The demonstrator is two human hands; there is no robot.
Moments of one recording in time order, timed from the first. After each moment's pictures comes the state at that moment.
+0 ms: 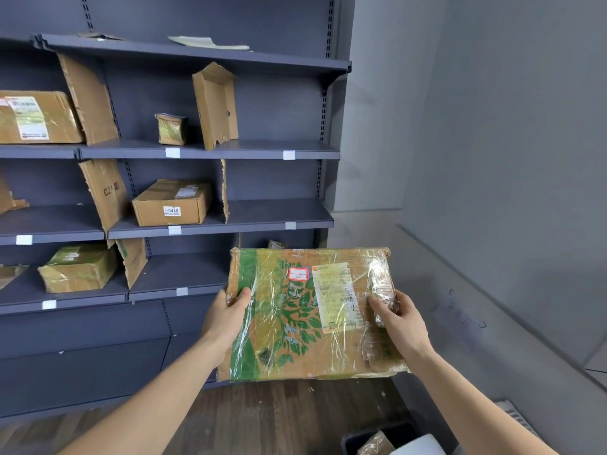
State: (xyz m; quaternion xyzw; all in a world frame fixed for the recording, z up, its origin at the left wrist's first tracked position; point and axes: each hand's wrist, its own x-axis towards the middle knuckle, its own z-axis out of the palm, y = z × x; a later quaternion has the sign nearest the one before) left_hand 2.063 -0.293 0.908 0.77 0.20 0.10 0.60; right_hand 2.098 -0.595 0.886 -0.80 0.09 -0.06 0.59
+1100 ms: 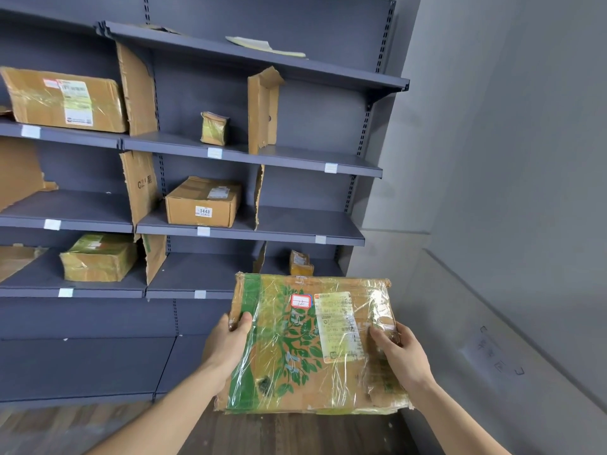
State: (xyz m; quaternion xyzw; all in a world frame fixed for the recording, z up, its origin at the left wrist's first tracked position) left_hand 2.074 -0.205 0.884 0.75 0.26 0.08 0.61; right_hand 2.138 -0.505 0.860 -0.84 0.09 -0.02 0.54
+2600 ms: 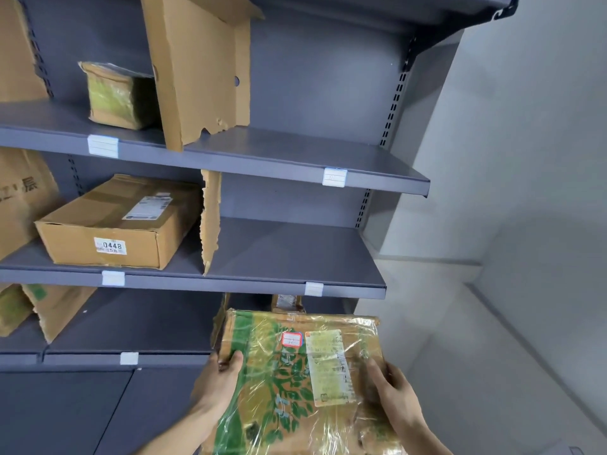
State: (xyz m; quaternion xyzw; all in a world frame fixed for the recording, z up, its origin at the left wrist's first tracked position) left_hand 2.447 -0.208 0.818 0.77 0.36 0.00 0.52; right_hand 2.518 -0.494 0.779 -0.84 0.16 0.07 0.51
